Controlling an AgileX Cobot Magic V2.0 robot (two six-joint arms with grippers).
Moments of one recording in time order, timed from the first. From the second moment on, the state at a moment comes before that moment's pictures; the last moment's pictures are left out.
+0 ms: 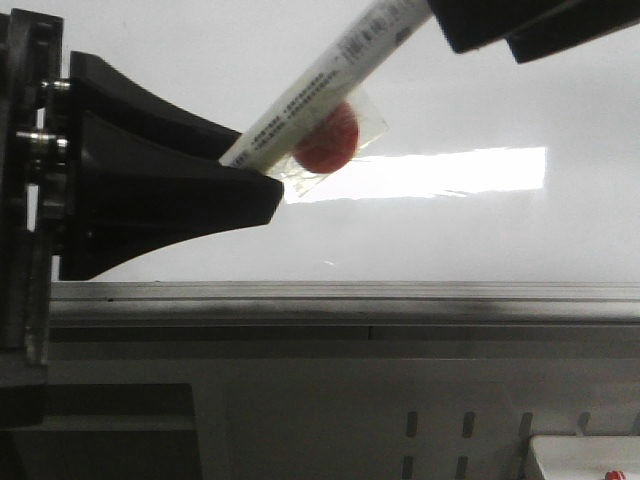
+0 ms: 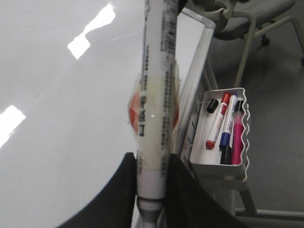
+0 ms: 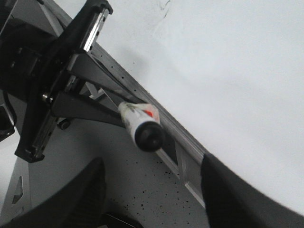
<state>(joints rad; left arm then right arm) -0.71 1.24 -0.36 0.72 -0.71 -0.04 0.76 0.87 -0.74 0.30 0.51 -0.22</state>
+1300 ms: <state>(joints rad) -0.59 1.14 -0.33 0.45 -0.74 -0.04 0.76 1.03 -0.85 0.26 0.44 -0.25</state>
